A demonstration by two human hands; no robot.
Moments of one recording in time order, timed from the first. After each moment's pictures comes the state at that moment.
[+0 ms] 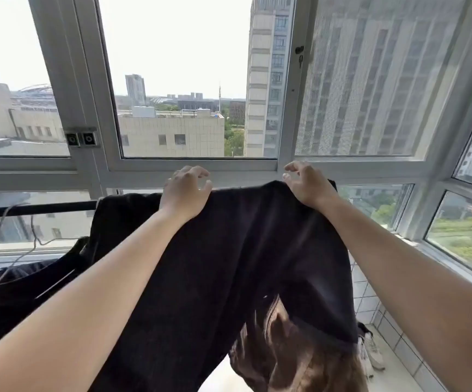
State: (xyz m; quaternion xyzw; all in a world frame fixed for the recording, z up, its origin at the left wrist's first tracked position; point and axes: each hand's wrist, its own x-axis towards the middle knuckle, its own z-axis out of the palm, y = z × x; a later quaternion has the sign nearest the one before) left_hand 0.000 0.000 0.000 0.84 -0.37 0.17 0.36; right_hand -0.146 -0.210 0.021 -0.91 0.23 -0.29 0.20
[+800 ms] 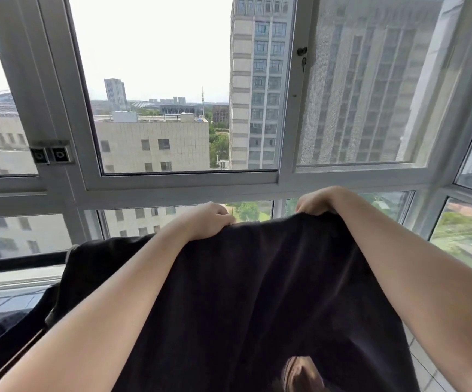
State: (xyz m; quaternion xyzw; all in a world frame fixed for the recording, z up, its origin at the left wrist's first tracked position) left_hand 0.095 -0.067 0.000 0.86 -0.44 -0.10 0.24; right_hand -0.050 -0.268 0.042 -0.91 0.33 0.17 0.18
